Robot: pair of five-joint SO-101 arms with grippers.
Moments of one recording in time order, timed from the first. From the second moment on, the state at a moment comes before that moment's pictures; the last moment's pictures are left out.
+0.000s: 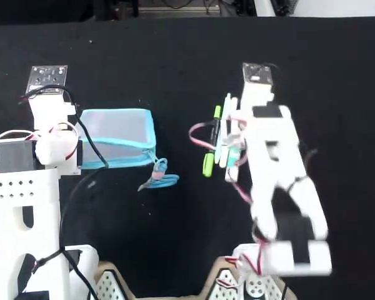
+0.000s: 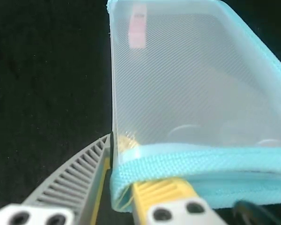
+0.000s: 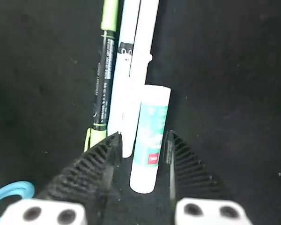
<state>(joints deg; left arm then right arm) -11.2 -39.3 21.3 89.7 -5.4 -1.3 -0.5 22.7 64.7 -9.2</state>
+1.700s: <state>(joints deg) -11.2 -39.3 21.3 89.7 -5.4 7.1 29.1 -2.9 79.3 36.0</state>
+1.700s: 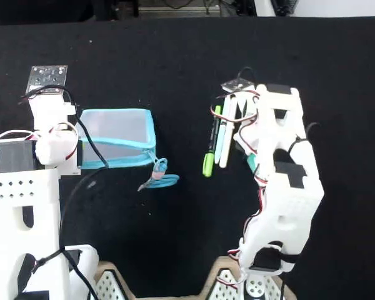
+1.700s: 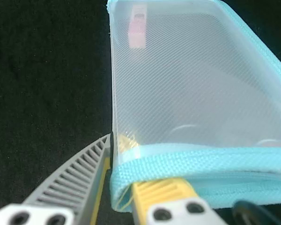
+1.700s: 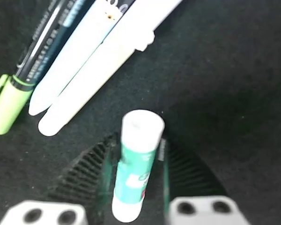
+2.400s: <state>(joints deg) -11.2 -39.3 21.3 89.7 -5.4 -16.9 -32.7 8.1 92.5 24.2</state>
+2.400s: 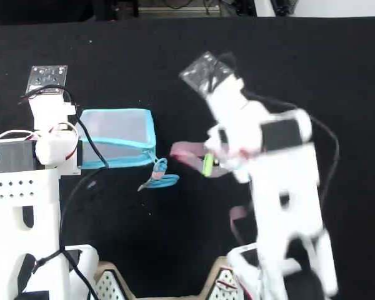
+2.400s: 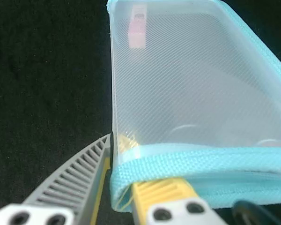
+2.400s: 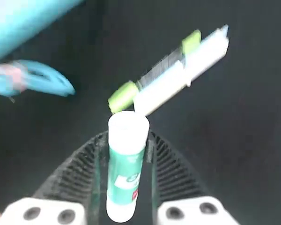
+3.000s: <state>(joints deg) -11.2 -39.3 21.3 89.7 -5.4 -54.0 -70.5 44.3 45.4 7.9</state>
